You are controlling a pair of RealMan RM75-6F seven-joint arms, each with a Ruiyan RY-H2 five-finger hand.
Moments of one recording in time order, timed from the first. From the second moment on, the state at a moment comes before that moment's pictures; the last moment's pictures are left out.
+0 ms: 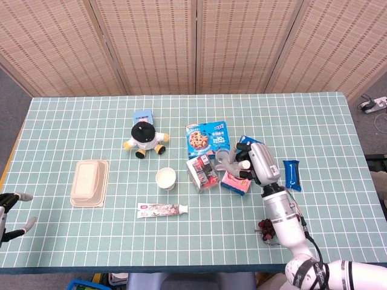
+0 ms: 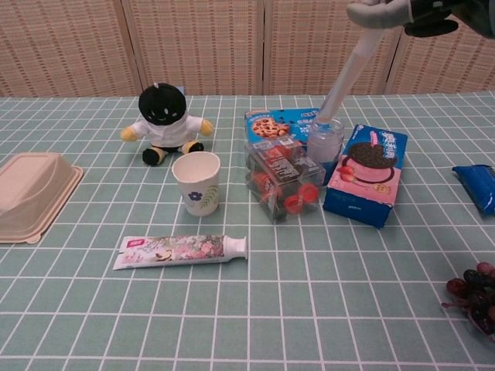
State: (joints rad) left arm -0.06 -0.98 -0.04 -1.70 1.51 1.52 -0.07; right arm 0.59 -1.39 0.40 -1.96 -1.05 1.23 -0.04
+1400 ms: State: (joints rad) left arm -0.05 -0.97 -0.04 -1.71 1.53 1.53 -0.09; right arm 0.70 -1.54 0.43 -1.63 -0.88 1.13 -0.01
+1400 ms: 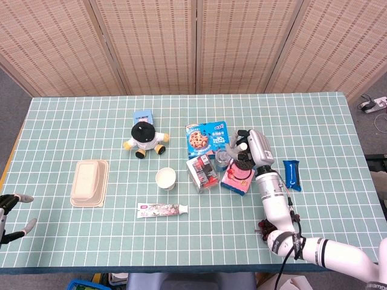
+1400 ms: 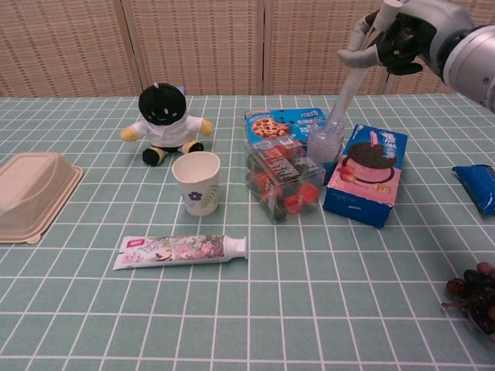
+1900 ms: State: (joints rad) left arm -0.05 -0.97 -0.03 -1.72 1.53 1.53 -0.09; right arm 0.71 -1.59 0.41 -1.52 -0.87 1.09 -0.01
